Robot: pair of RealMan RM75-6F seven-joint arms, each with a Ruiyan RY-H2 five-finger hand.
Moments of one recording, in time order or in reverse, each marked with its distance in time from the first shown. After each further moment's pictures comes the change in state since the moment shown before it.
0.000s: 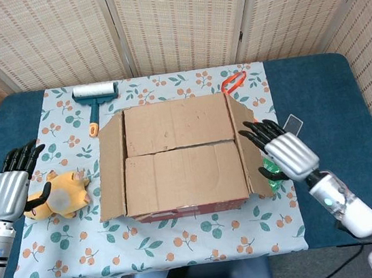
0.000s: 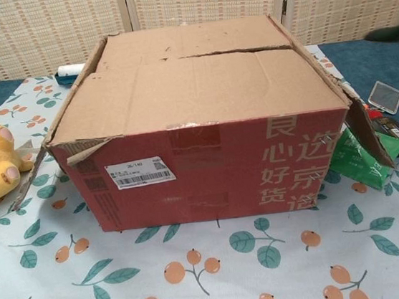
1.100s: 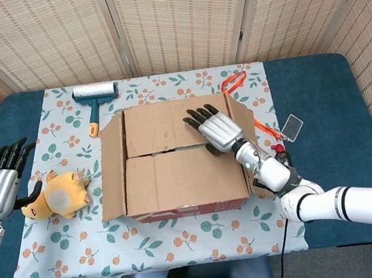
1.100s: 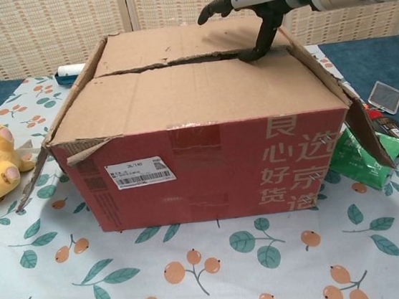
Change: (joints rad) left arm 0.005 0.000 0.013 0.125 0.083 0.005 -0.114; right arm 0.516 -0.330 -0.032 0.383 0.501 -0.197 -0.335
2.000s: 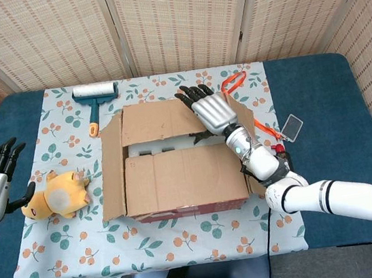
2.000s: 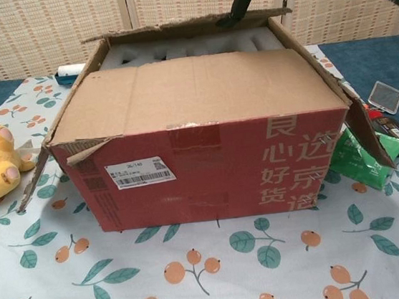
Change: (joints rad) left arm 0.045 0.001 0.001 0.001 0.042 0.097 -0.051; right arm 0.038 -0.057 0.088 0.088 0.056 0.081 0.116
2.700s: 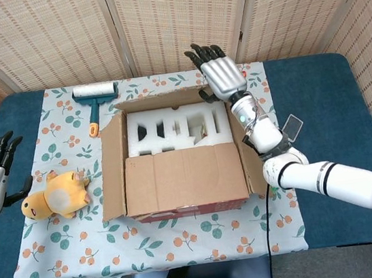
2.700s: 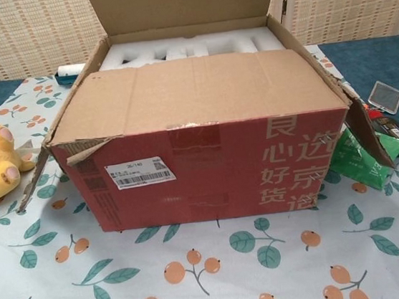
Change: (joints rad) left arm -0.027 -0.012 -0.024 0.046 -0.026 -0.032 0.009; right arm 0.067 0.012 0.062 0.213 0.072 -0.042 0.013
